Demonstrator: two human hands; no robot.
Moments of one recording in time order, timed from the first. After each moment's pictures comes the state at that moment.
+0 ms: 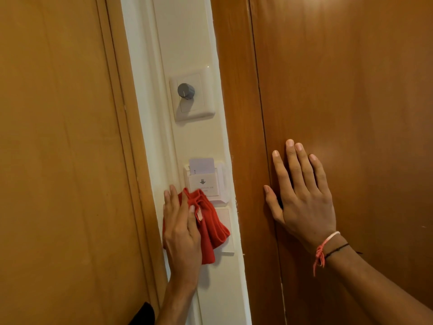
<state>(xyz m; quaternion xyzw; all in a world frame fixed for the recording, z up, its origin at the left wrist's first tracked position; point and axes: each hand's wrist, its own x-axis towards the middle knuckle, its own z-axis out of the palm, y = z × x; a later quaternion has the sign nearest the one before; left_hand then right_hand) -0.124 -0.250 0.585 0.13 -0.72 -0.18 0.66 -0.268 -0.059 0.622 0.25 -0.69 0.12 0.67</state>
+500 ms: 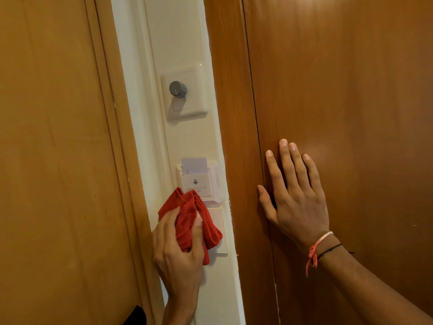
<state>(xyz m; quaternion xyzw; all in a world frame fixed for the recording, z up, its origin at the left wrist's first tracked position) -0.110 -0.227 0.568 0.16 -0.68 -0.22 0.68 -0.274 -0.061 0.619 0.24 -0.68 0.13 0.68</state>
